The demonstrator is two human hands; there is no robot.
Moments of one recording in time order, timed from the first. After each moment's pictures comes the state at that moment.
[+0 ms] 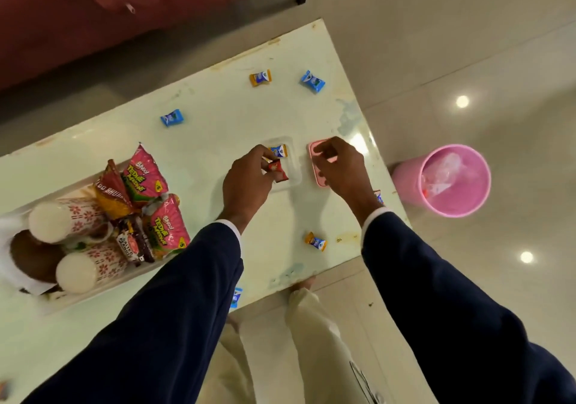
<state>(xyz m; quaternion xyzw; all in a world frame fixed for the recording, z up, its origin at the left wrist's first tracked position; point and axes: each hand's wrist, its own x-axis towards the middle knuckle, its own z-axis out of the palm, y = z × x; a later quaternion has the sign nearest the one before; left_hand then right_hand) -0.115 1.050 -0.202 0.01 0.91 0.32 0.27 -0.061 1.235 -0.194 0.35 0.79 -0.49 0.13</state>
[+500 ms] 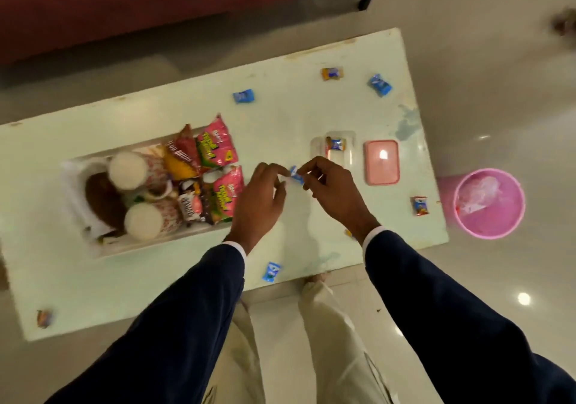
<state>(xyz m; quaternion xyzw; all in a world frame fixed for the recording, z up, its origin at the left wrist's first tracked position) -0.067 0.928 -0.170 0.09 0.92 0.35 0.16 -0.056 1.102 -0.155 0.19 0.80 -0.53 0.21</state>
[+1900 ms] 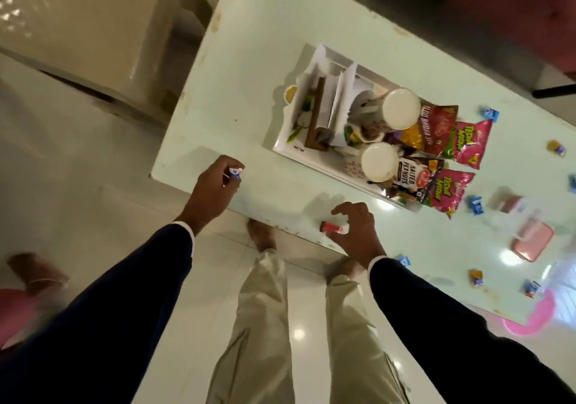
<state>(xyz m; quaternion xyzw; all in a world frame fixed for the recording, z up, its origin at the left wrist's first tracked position) 0.109 0.450 -0.229 -0.29 0.79 0.51 0.16 0.052 0.775 -0.210 -0.01 0.88 -0.21 0.42</state>
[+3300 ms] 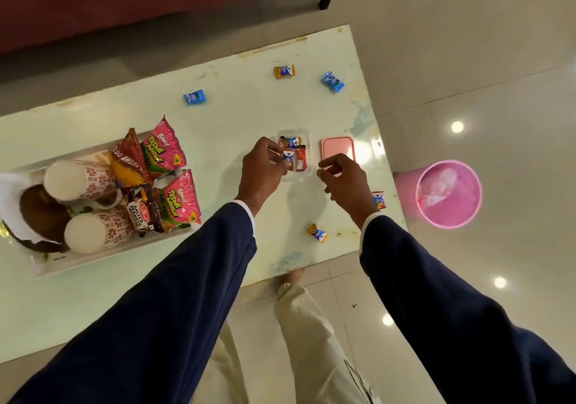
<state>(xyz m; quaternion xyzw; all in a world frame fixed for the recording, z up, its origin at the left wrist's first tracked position) -0.103 1.043 -0.196 -0.11 0.83 0.47 0.28 -0.031 1.212 -0.181 0.33 0.79 -0.48 0.19</state>
